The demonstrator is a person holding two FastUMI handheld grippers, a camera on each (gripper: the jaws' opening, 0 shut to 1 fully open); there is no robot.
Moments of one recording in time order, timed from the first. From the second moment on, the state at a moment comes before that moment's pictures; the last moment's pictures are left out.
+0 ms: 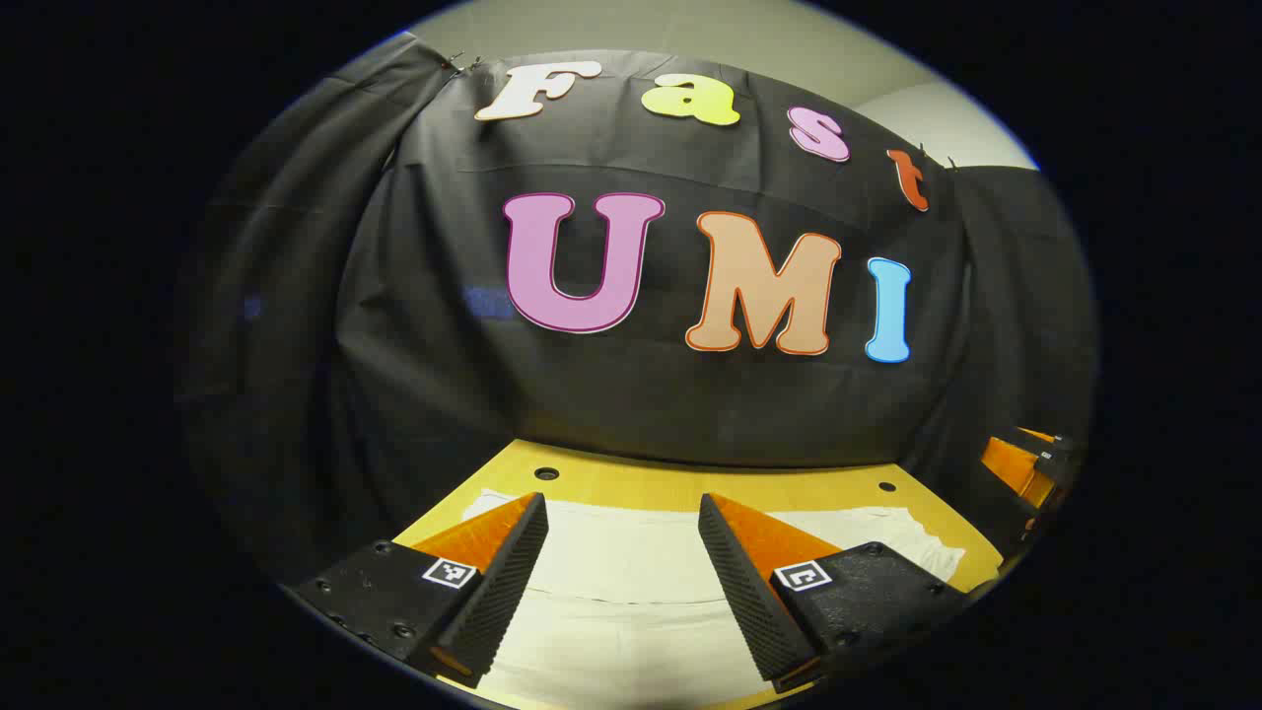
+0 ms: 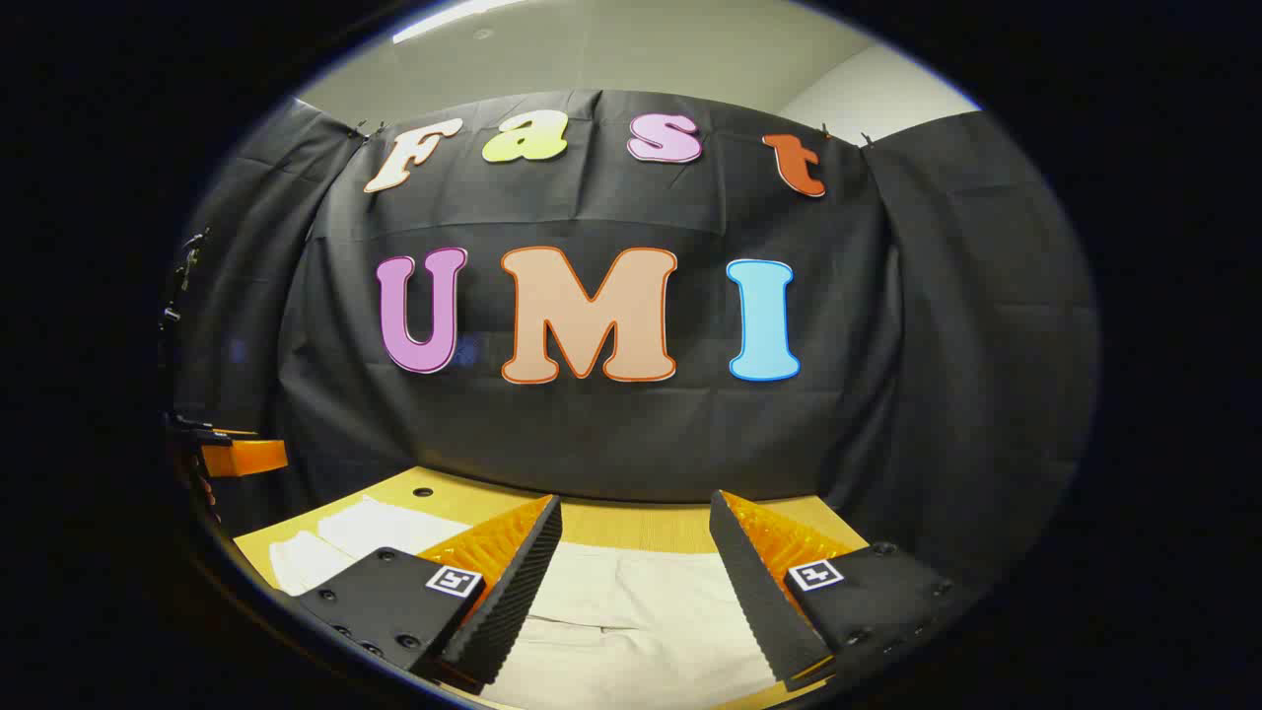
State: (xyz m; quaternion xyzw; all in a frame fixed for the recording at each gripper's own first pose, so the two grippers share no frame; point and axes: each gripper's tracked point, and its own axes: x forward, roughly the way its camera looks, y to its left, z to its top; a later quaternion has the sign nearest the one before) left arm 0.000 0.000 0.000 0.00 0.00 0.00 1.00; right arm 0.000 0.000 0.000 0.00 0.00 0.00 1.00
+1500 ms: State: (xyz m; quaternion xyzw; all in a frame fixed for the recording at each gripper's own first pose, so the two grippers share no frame) left arm -0.030 0.011 -0.134 0.12 0.18 -0.20 0.96; right arm -0.020 -0.005 -0.012 0.00 0.03 -0.04 1.00
